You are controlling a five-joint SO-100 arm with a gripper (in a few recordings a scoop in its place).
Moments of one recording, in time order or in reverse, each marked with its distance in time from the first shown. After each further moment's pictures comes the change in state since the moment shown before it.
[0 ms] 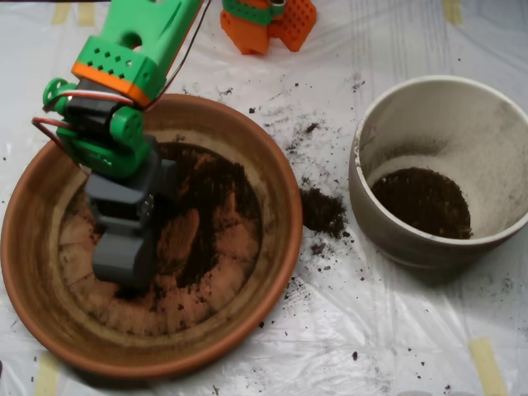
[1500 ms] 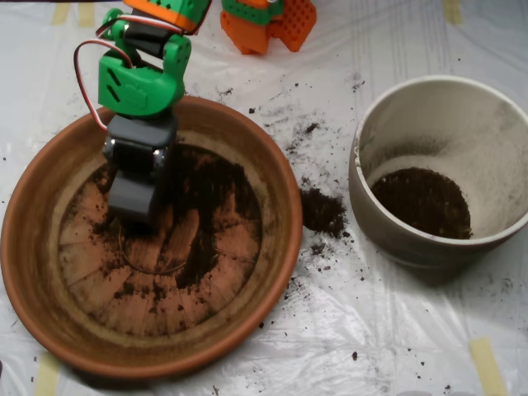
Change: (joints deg) arm 1.3 33.1 49.0 -43.9 -4.0
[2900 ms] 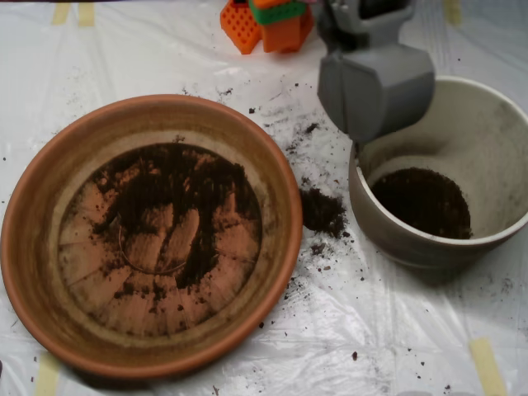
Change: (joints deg) arm -49.6 22.1 -30.1 35.5 9.9
